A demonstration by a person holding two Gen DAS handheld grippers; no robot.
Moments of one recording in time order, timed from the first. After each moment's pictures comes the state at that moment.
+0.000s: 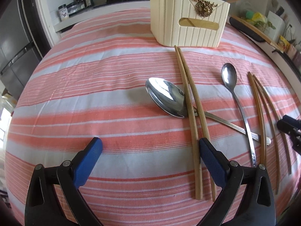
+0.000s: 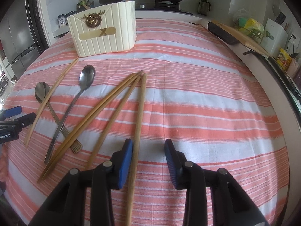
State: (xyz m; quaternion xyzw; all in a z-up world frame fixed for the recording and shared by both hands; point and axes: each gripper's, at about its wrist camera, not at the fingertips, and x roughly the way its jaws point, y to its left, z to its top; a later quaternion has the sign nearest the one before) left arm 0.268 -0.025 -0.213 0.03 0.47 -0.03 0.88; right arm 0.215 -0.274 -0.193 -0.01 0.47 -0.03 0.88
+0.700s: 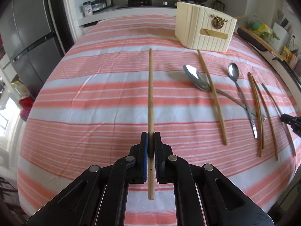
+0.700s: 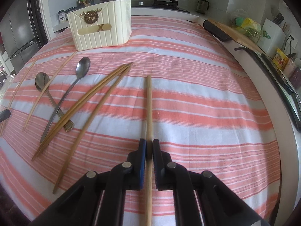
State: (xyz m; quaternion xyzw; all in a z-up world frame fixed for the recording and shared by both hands) left arm 0.195 0.042 -0.187 -0.01 0.46 0.01 0.89; right arm 0.192 -0.289 -0.189 -0.03 0.49 -0.03 0.87
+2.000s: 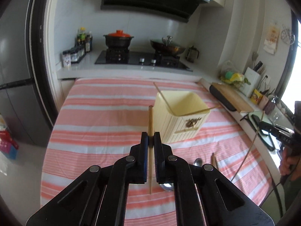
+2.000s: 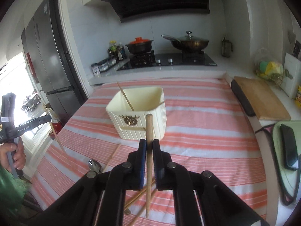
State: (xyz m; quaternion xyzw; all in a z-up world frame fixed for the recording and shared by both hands) left arm 0.287 0.068 0.001 -0.06 0.31 -0.12 0.94; right arm 0.263 -0.277 -0.009 0.03 0.33 0.10 0.94
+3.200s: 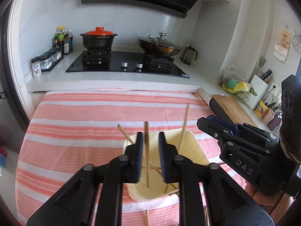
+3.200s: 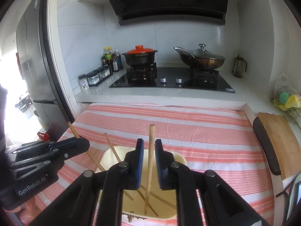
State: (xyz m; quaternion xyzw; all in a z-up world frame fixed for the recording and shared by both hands) left arm 0.471 -0.026 -0.001 -0.07 0.34 -0.13 0.93; right arm 0.480 -0.210 -0.008 0.00 0.32 0.07 0.95
